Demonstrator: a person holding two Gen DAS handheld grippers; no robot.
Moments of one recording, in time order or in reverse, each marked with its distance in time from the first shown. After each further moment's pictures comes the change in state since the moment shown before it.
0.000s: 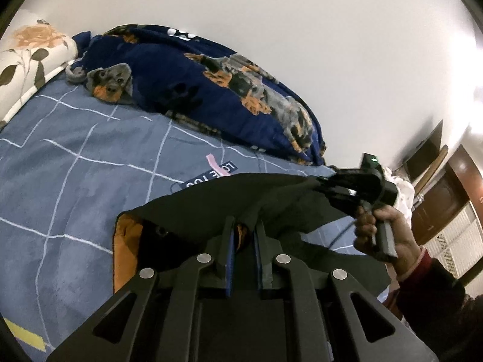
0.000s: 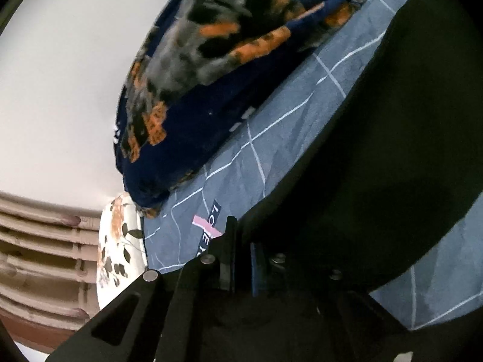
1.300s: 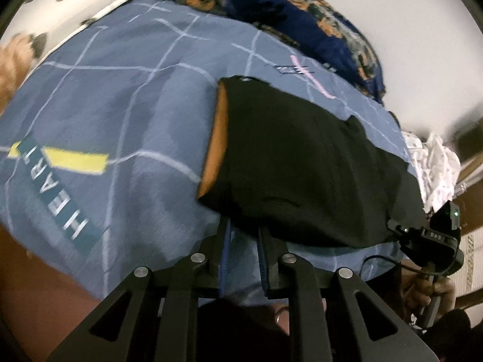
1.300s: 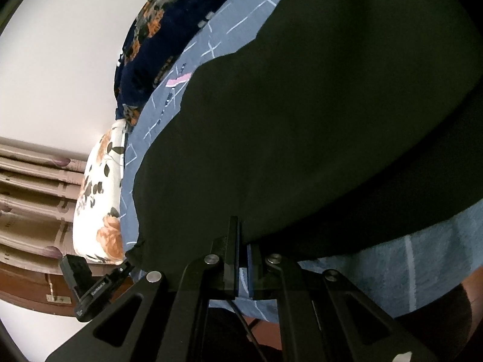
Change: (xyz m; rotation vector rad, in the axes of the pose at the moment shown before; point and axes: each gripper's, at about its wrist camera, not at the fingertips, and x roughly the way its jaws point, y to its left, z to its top) left arm -0.067 0.045 -0.123 -0.134 0.282 0.286; right arm -0.074 -0.078 -0.253 -0.022 0.059 -0.051
